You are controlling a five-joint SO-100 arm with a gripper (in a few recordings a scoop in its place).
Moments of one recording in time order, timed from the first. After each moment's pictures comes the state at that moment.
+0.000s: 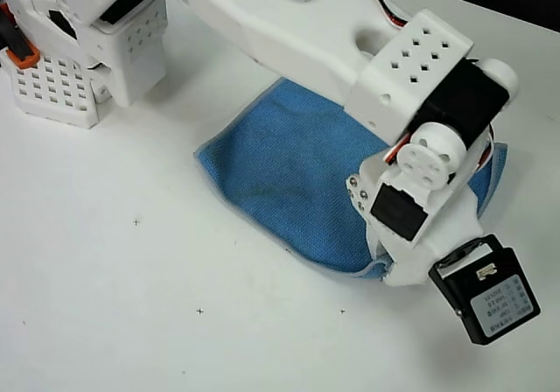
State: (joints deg) arm -8.8 59.8 61.1 89.5 22.7
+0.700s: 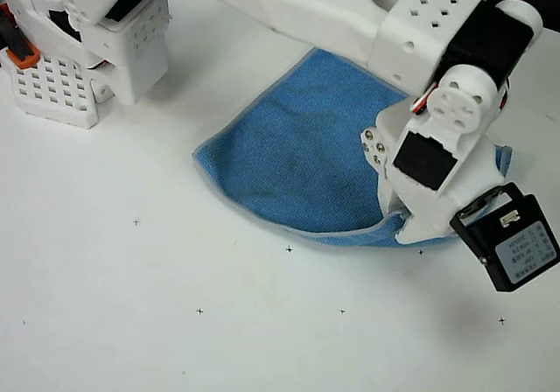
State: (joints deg) arm -13.5 64.2 59.0 95.5 24.7
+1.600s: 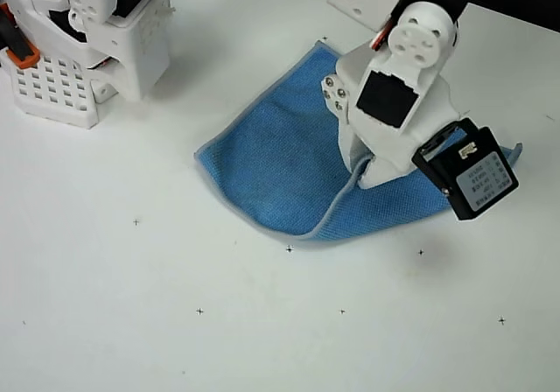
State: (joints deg) arm -18.6 84.3 88.7 87.3 24.7
